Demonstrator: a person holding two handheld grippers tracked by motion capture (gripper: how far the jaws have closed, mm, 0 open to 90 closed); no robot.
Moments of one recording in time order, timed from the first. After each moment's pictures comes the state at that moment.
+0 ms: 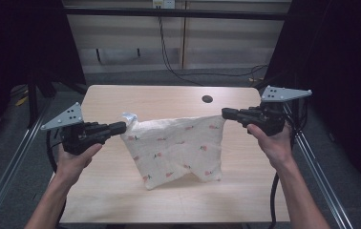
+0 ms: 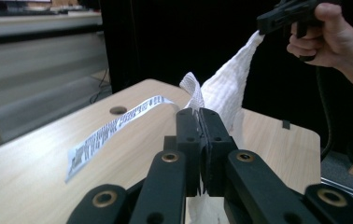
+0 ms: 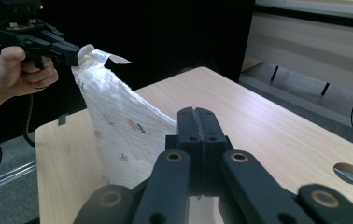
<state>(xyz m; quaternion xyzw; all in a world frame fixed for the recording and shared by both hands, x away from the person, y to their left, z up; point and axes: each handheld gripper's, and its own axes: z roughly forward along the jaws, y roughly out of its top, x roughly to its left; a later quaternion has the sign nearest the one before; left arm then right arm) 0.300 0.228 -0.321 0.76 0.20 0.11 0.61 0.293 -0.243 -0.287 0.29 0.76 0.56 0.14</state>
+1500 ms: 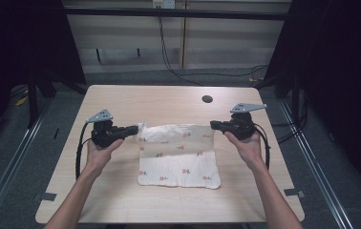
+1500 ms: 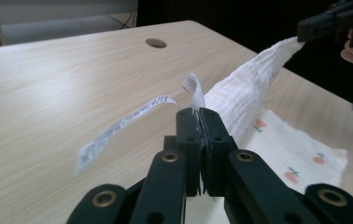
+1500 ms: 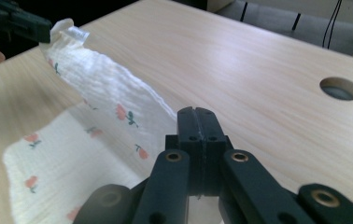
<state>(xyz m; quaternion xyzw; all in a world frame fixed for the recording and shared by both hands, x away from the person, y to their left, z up) 0.388 0.204 -0.438 0.77 0.33 0.06 0.54 0.358 -0.226 -0.406 0.39 0.78 0.47 0.14</state>
